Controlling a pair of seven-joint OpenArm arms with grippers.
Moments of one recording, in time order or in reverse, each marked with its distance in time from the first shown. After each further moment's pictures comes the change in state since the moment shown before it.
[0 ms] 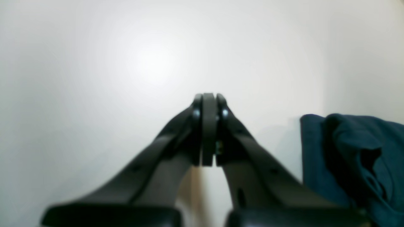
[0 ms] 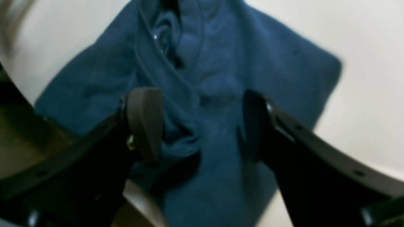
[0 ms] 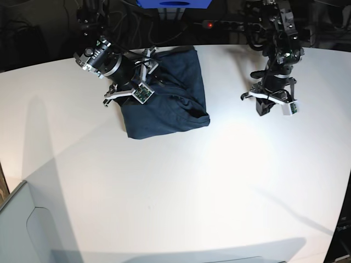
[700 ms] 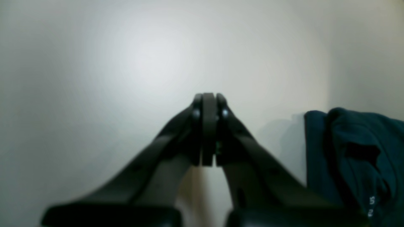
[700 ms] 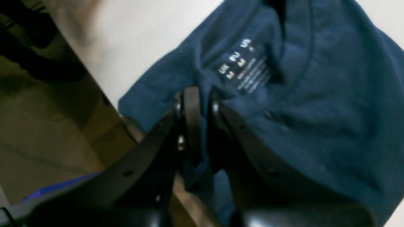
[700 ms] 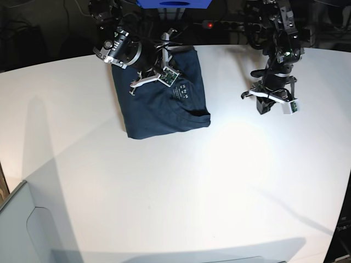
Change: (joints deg) left arm 0.3 0.0 0.0 0.0 0.1 0.0 0.0; right arm -2.1 0.2 -10.7 -1.2 -0.1 0.0 -0.3
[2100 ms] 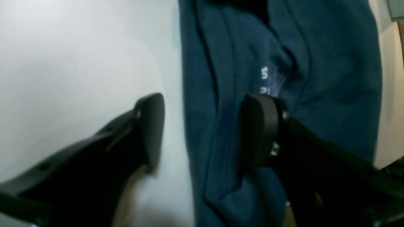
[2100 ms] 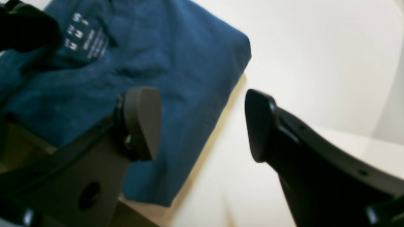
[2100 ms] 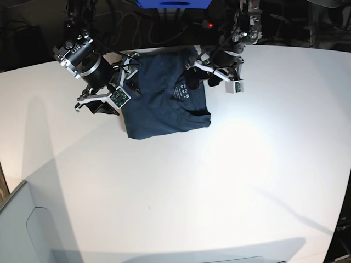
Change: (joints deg) left arm 8.6 6.8 18.1 0.0 -0.1 -0.2 -1.1; right arm 0.8 1.1 17.7 12.9 0.3 0.0 -4.2
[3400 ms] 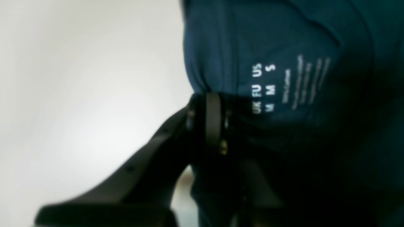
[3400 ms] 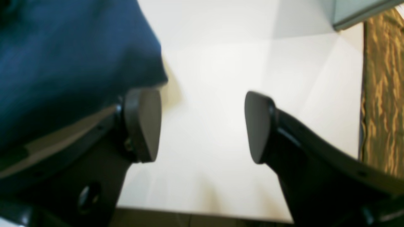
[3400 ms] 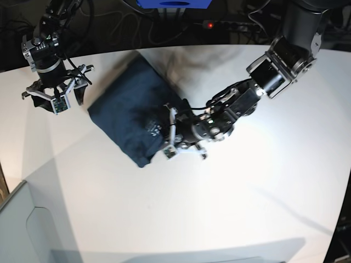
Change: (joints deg) left arm -58.2 -18.0 58.6 -34.6 0.6 -8.8 -0.6; right arm 2.4 -4.2 26.6 -0.1 0.0 0.0 0.0
